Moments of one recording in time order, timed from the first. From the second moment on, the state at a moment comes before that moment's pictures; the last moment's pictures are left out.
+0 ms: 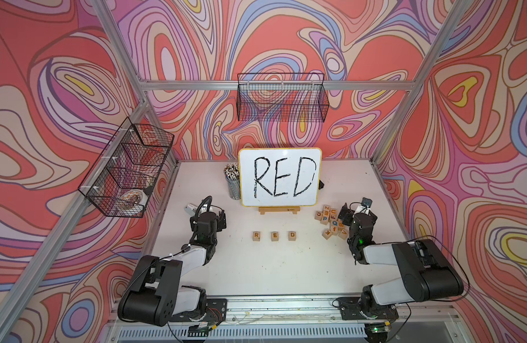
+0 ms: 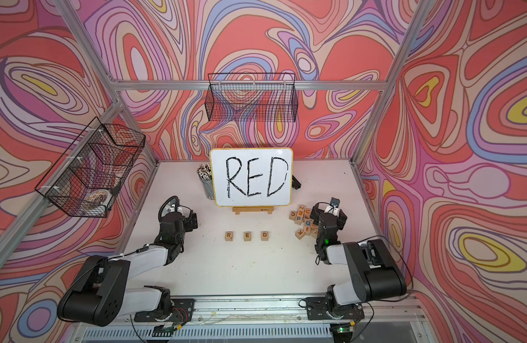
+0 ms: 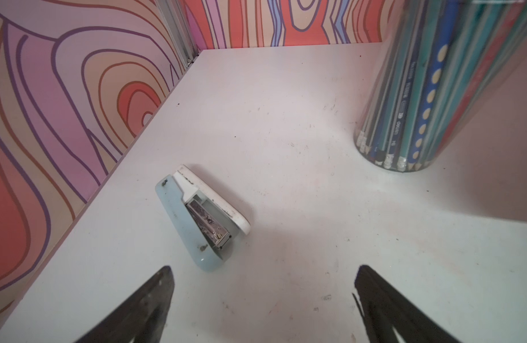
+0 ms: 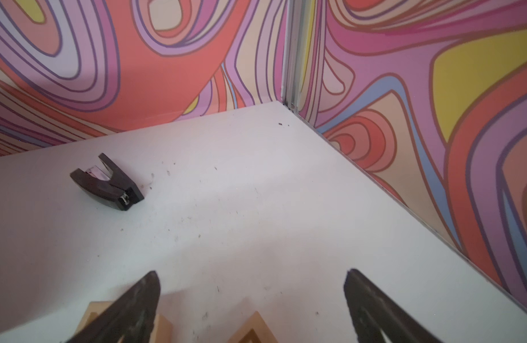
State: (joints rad) left arm -0.16 1.33 0.33 0.54 -0.39 -0.07; right arm 0.10 1.49 0.28 0.97 0.44 0.12
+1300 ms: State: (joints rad) left arm -0.04 1.55 0.37 0.78 -0.17 -0.01; right arm 0.04 1.70 0.41 1.08 0.26 0.07
